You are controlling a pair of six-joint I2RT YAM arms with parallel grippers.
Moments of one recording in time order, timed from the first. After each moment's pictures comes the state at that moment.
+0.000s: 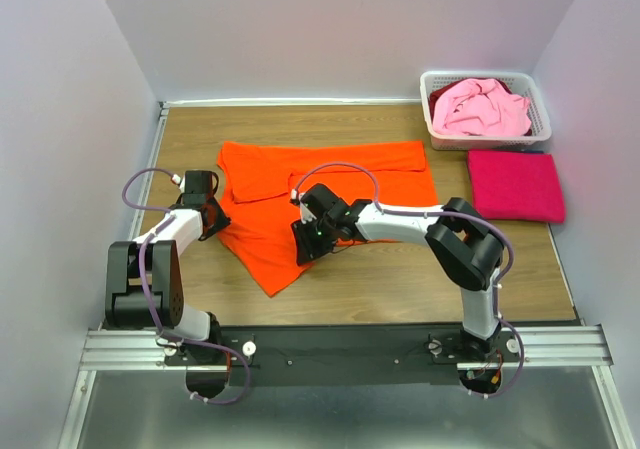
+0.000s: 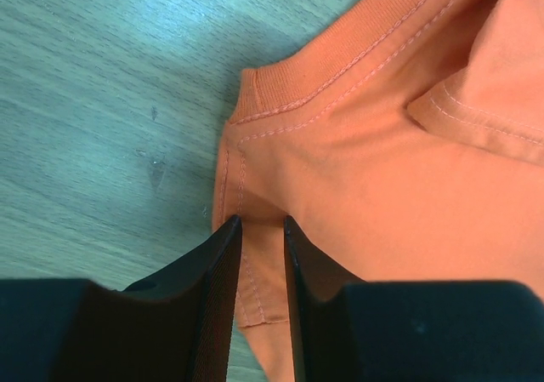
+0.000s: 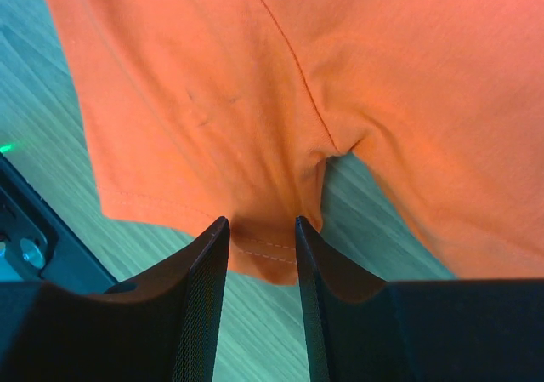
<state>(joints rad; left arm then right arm) 0.03 1.47 0.72 -0.24 -0.10 -0.51 0.93 1.97 1.26 -0.27 -0.28 0.42</state>
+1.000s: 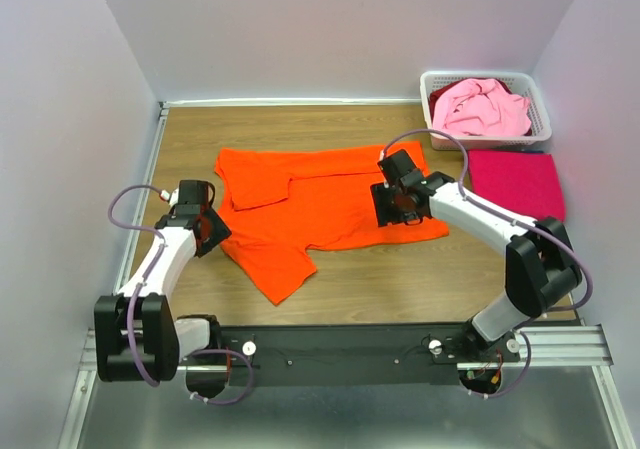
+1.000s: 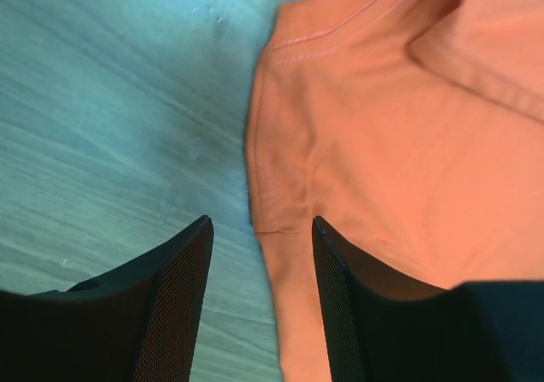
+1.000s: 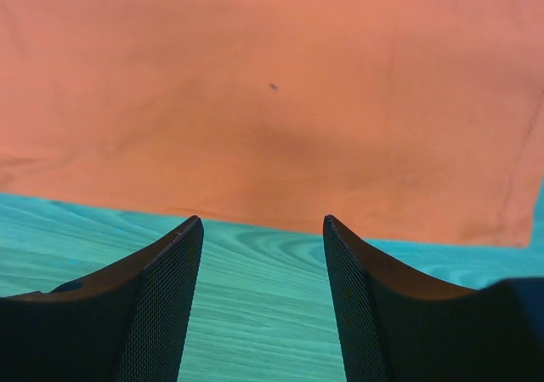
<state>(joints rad) 0.01 1.16 0.68 -0.56 -0.12 -0.64 0.58 1.59 1.13 -0.61 0.13 0.30</state>
